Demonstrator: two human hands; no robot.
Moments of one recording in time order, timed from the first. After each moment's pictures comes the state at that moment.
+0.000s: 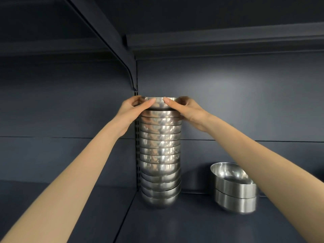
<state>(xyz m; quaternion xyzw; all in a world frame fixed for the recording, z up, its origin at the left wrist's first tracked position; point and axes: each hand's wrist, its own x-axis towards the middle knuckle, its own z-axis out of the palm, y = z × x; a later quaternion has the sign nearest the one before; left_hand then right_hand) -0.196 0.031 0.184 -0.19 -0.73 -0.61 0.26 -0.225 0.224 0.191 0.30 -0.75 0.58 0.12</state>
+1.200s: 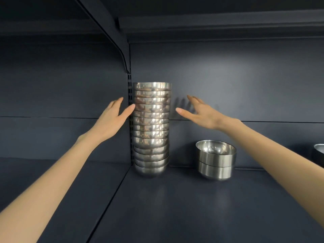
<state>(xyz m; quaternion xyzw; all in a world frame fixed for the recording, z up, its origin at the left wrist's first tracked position) -0.132 0.017 0.121 -0.07 -0.90 -0.32 0.29 -0.168 0.299 0.145 0.21 -0.93 0.23 0.18</state>
